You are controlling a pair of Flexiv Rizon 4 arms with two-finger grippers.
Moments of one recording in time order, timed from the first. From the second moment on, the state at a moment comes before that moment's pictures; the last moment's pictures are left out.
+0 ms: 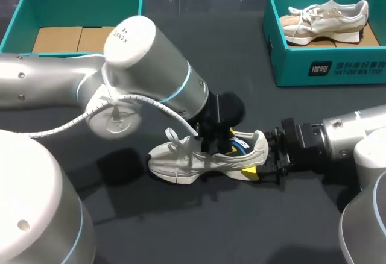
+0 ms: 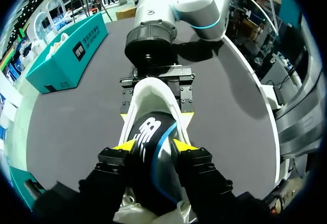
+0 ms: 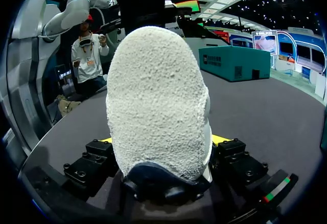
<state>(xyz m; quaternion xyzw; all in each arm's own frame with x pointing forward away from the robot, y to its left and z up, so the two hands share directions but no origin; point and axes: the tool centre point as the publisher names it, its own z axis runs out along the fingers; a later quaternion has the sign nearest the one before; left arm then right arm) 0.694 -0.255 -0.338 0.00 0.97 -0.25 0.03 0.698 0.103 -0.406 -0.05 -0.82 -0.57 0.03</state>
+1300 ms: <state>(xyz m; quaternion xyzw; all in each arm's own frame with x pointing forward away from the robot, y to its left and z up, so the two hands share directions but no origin) 0.717 -0.244 -0.314 -0.16 0.93 -0.33 0.02 0.698 0.103 -0.406 -0.05 -0.82 -0.57 0.03</state>
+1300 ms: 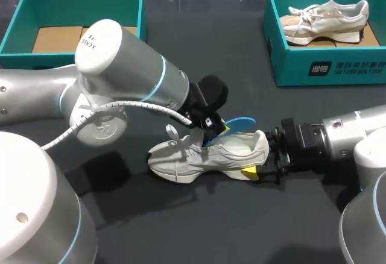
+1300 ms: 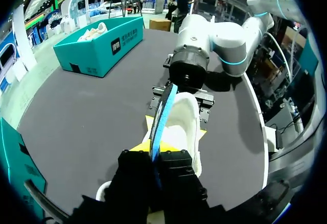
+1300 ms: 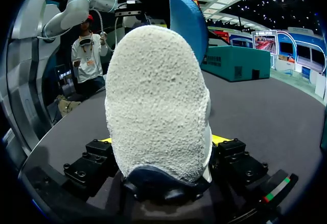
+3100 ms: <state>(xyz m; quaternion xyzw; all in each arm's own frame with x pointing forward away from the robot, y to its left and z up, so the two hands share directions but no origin) 0.710 -0.289 -0.323 -0.12 0.95 -0.30 0.05 0.698 0.104 -0.406 -0.05 -0.82 -0.57 0.03</state>
